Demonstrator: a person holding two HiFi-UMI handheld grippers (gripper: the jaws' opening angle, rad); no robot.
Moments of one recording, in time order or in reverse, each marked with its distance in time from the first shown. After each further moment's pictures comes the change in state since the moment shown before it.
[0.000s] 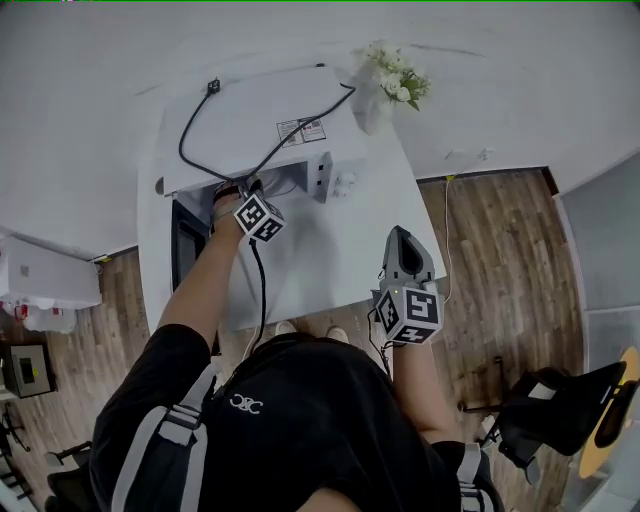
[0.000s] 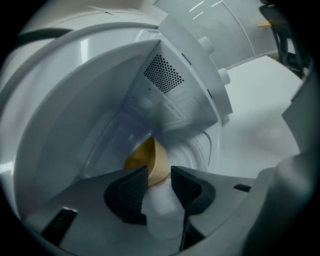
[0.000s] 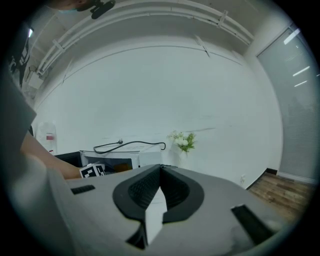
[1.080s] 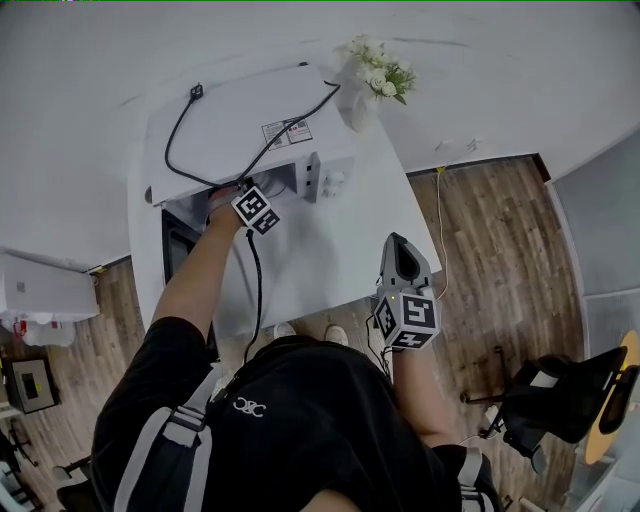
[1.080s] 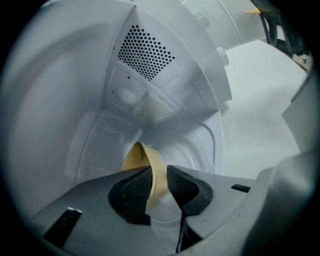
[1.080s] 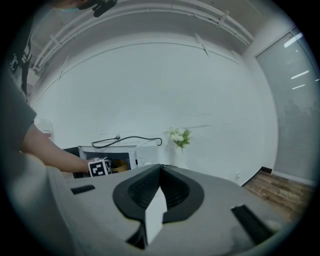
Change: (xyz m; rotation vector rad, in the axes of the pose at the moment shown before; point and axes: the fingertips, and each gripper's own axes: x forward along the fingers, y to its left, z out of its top) left arm 0.031 -0.010 0.007 0.163 0.089 -0.057; right arm -0.011 -0.012 -0.015 -0.001 0.042 -0.040
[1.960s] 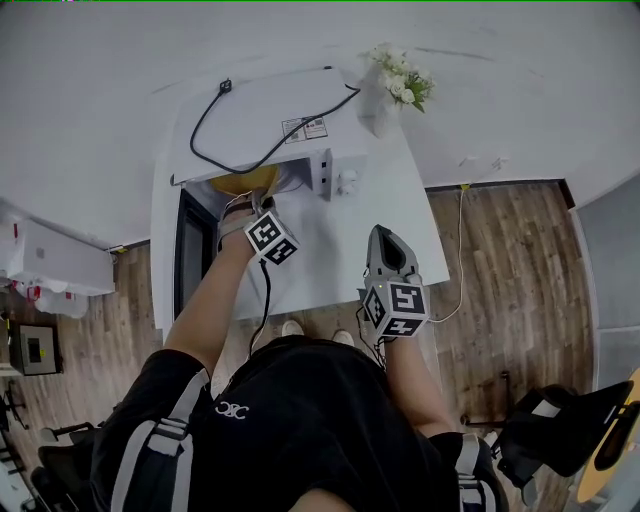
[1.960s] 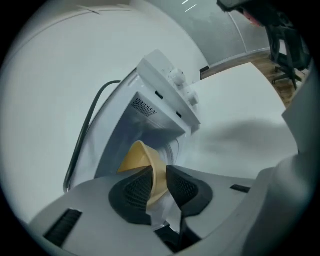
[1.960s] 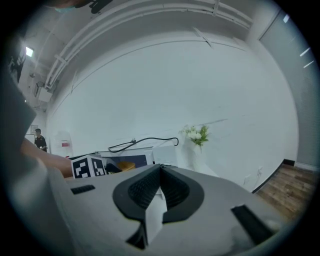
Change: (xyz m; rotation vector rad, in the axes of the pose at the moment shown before) left arm -0.126 -0.028 0.008 -0.081 0.001 -0.012; right arm 0.010 0.028 -0.003 0.050 -0.015 0.207
